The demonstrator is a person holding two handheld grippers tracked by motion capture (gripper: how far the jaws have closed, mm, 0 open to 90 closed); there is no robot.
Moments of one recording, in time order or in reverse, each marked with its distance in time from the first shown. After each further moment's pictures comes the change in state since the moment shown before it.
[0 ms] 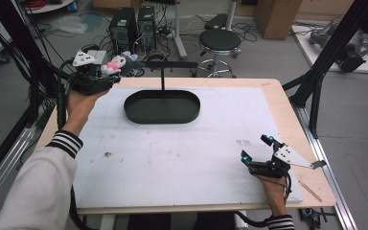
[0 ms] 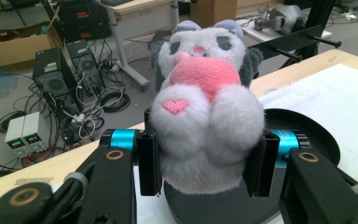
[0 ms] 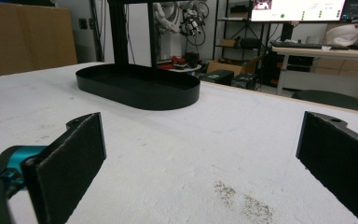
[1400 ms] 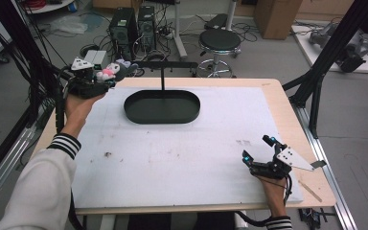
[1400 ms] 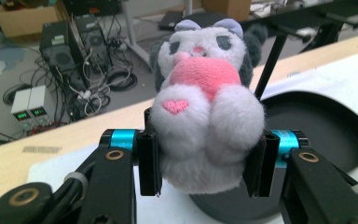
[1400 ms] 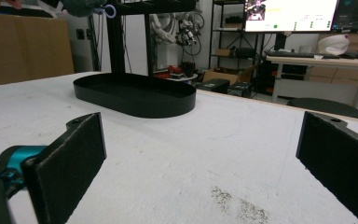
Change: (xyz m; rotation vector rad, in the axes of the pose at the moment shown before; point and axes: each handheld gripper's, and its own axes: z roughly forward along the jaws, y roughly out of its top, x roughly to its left) left arm 0.023 -0.030 0.013 0.075 0.037 -0.055; right arm 0.000 -0.002 -0.004 -0.046 -0.019 0.000
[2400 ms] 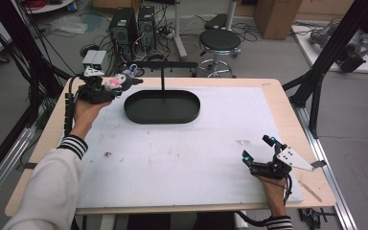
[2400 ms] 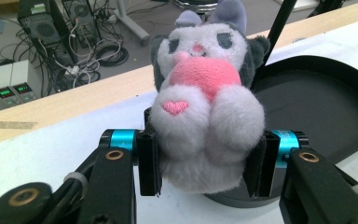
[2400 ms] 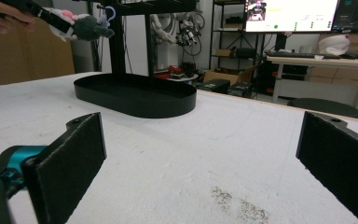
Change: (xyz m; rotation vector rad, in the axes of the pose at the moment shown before) left arm -0.001 -0.023 0.034 0.110 -0.031 -0.006; right arm 0.000 0.000 0.000 0.001 0.003 0.001
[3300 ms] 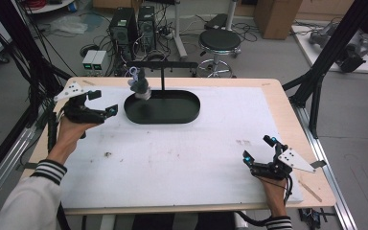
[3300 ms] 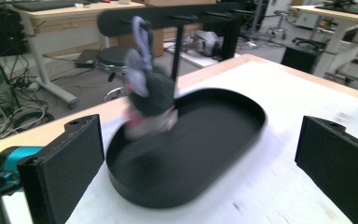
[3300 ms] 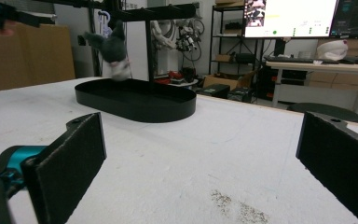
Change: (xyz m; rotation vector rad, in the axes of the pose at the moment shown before) left arm 0.004 -0.052 -0.054 -0.295 -0.348 0.060; right arm 0.000 -0.001 -0.002 -0.028 0.001 0.004
